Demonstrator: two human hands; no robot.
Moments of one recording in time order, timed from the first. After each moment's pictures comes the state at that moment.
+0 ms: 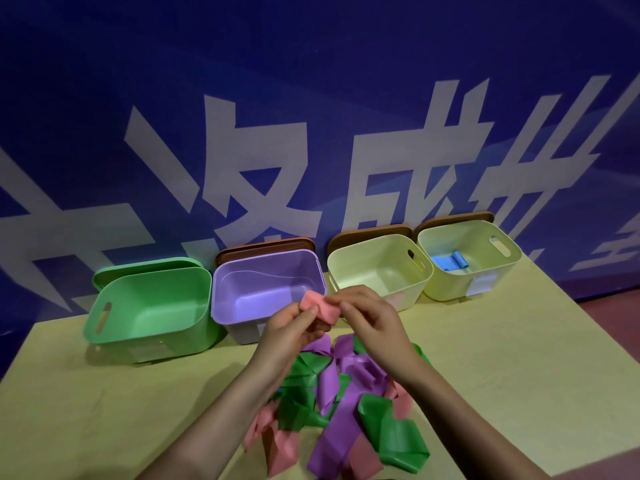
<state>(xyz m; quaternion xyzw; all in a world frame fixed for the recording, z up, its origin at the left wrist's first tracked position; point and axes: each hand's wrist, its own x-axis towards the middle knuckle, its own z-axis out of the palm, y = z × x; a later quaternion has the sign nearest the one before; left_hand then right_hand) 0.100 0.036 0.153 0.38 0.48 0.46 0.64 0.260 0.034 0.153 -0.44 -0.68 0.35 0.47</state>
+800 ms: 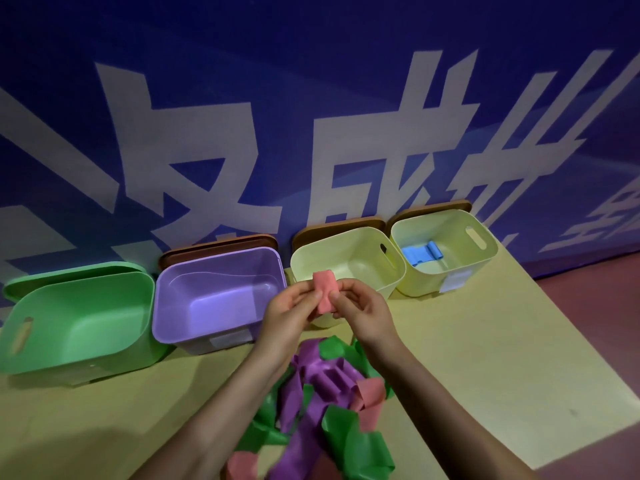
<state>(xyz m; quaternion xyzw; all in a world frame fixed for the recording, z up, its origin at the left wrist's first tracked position) 0.174 0.107 0.135 0.34 0.47 0.48 0.66 0.299 0.095 0.135 -0.52 -0.44 0.52 0.51</state>
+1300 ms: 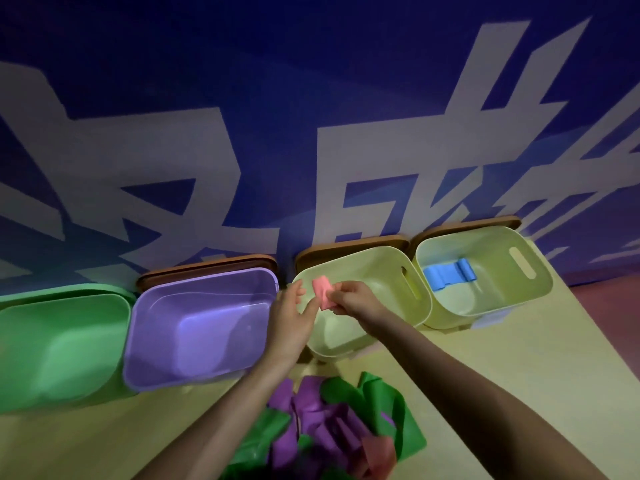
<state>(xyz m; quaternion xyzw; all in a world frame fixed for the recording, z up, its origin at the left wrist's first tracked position) 0.190 0.218 0.060 0.50 0.69 0.32 0.42 0.328 0.261 0.038 -0.62 -0.44 0.60 0.24</state>
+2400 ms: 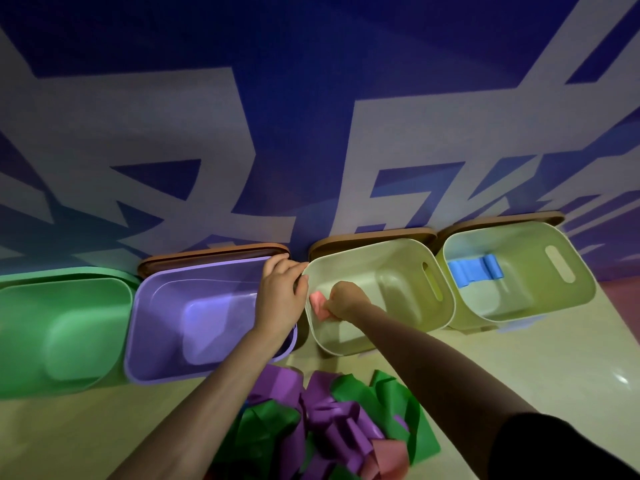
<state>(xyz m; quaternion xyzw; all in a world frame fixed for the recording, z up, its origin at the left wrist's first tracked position) 0.147 0.262 0.014 0.67 0.66 0.27 0.19 0.288 0.306 -0.052 -0.68 -0.62 0.37 -0.13</state>
